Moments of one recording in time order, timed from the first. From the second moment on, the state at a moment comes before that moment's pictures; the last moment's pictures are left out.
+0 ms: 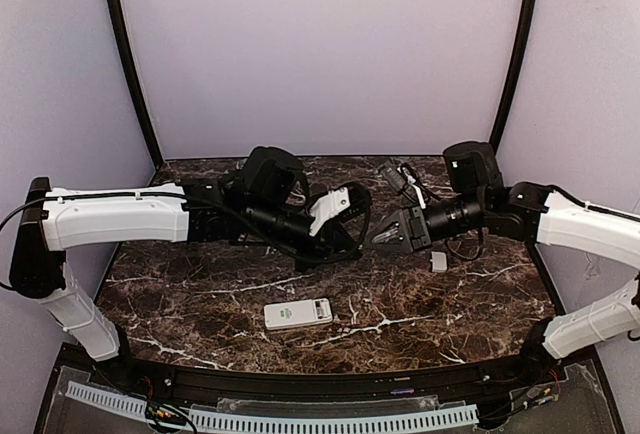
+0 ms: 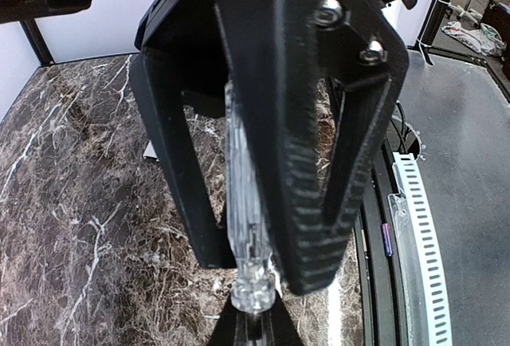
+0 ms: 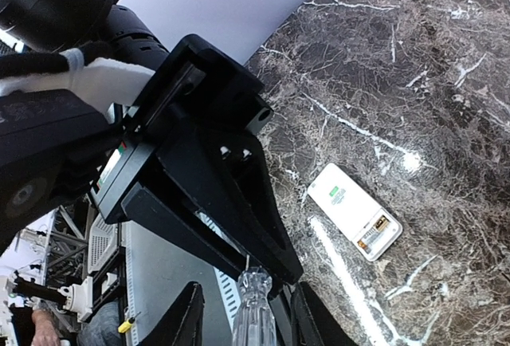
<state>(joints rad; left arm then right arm) -1.04 1.61 1.28 -0.25 0.42 0.24 0.80 1.20 0.93 -0.26 -0.72 0.46</state>
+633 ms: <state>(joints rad) -1.04 1.61 1.28 -0.26 0.42 0.24 0.80 1.26 0.93 -0.23 -0.77 0.50</state>
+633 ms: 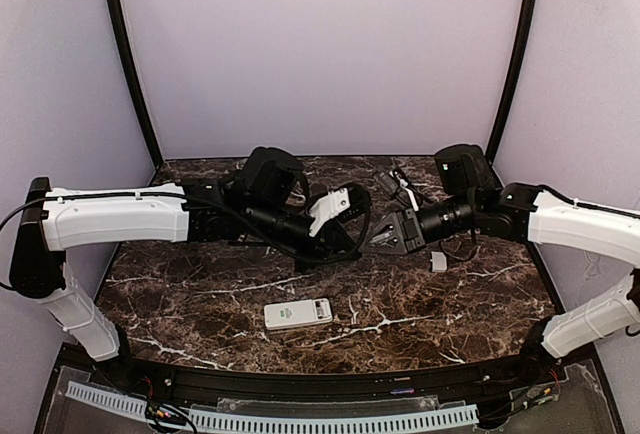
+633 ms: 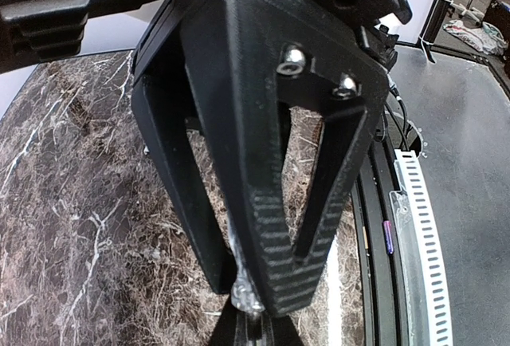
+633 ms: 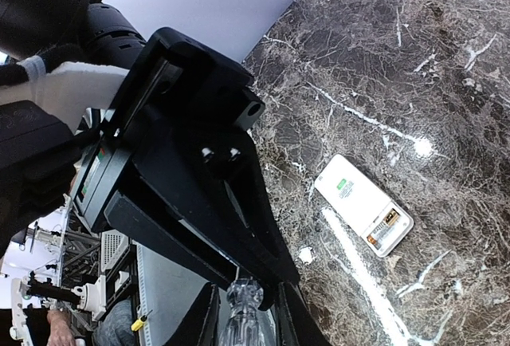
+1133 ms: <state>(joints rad) -1.05 1.61 1.28 -0.28 0.40 0.25 0.80 1.28 0.94 -0.22 -0.79 0.50</state>
